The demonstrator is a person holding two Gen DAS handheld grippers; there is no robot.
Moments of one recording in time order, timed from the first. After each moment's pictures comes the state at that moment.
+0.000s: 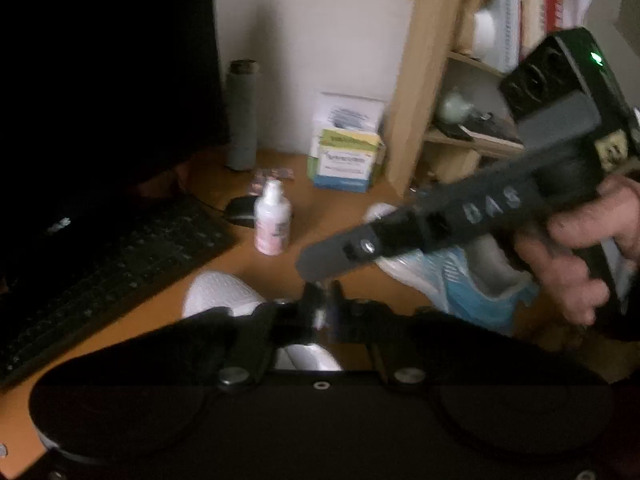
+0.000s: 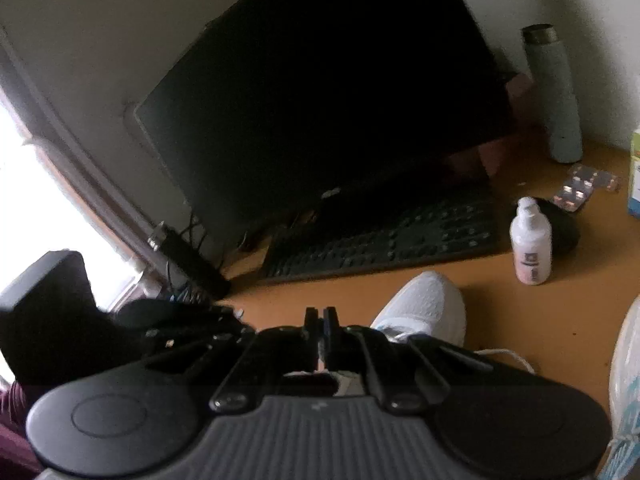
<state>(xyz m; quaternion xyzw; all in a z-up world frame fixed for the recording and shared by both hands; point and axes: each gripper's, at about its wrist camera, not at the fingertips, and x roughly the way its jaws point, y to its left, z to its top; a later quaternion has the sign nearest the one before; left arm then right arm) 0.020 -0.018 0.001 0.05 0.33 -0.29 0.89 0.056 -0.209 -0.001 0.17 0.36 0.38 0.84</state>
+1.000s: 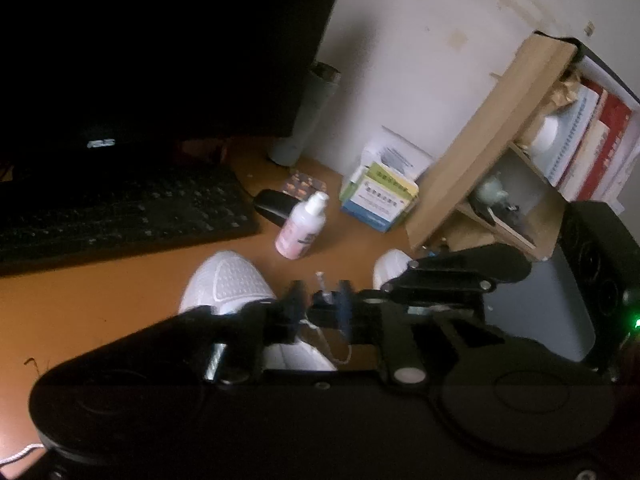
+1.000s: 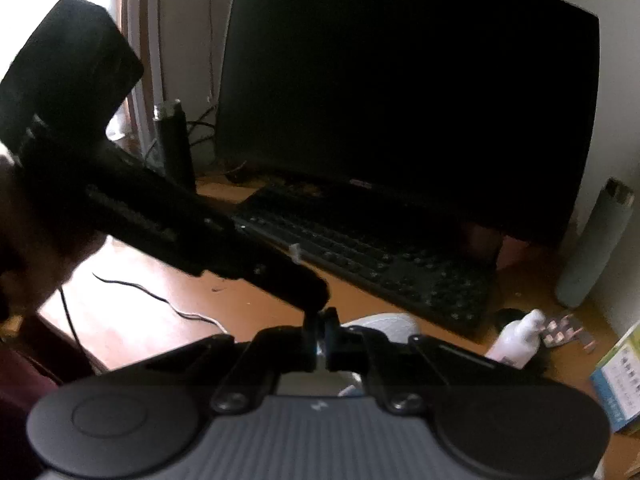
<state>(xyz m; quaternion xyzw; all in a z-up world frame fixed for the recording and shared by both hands) 0.039 0.034 0.001 -0.15 0.36 -0.25 0.88 0.036 -0.141 -0.016 -0.14 0.26 0.39 0.87</state>
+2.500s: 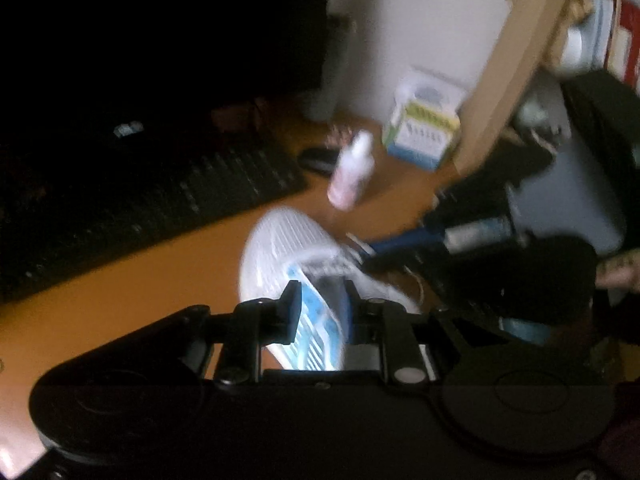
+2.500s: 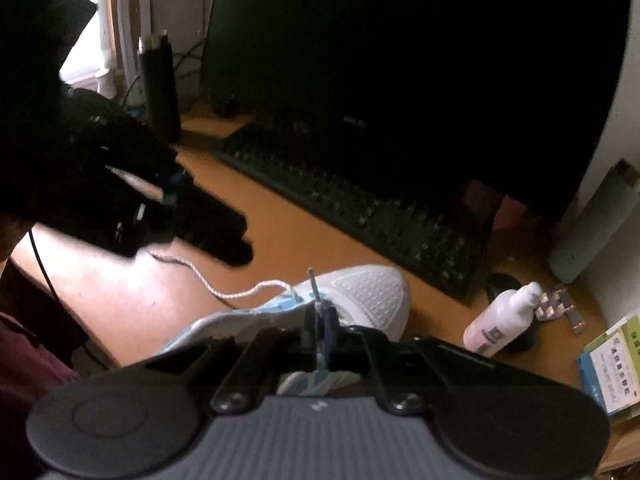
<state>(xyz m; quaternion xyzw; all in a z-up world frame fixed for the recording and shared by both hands) 0.033 0.023 -0.034 -0.01 0.41 -0.22 0.88 0.063 -0.117 -0.030 -0.21 0.34 0.37 0.84</state>
